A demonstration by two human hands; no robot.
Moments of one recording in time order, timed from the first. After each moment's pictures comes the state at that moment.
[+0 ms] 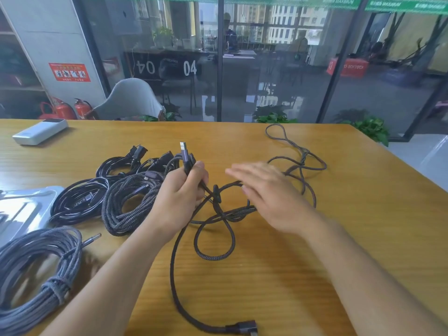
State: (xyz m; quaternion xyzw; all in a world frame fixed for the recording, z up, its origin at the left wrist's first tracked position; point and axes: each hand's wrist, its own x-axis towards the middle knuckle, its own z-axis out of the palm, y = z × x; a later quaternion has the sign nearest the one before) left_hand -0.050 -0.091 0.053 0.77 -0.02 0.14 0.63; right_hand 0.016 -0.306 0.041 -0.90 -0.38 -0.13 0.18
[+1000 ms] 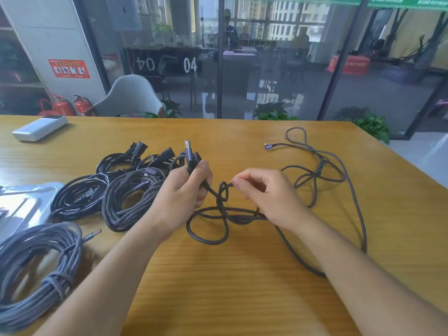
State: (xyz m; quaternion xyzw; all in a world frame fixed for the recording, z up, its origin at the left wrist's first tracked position) left_hand -0.051 -0.089 0.051 0.76 -0.06 0.09 0.64; right_hand -0.004 -0.294 0.044 -0.83 -0.29 -0.05 0.47
